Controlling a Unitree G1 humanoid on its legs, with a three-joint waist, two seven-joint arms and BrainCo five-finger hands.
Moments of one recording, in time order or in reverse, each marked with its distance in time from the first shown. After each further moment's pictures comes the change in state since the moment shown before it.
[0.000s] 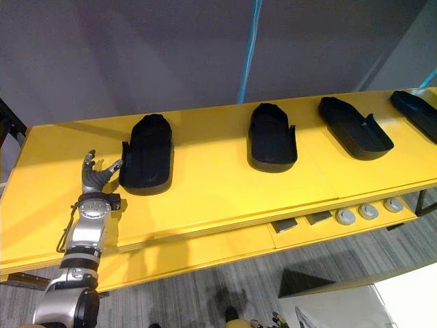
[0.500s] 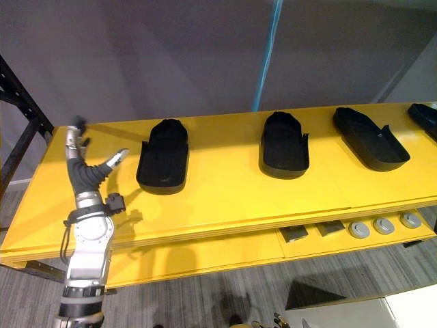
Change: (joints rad) left arm 0.314 -0.107 -0.198 -0.611 0.024 -0.171 0.014; right arm 0.006 -0.014 -0.002 0.015 -0.002 -0.001 0.001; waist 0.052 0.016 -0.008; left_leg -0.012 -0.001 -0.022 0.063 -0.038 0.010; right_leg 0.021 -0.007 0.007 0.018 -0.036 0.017
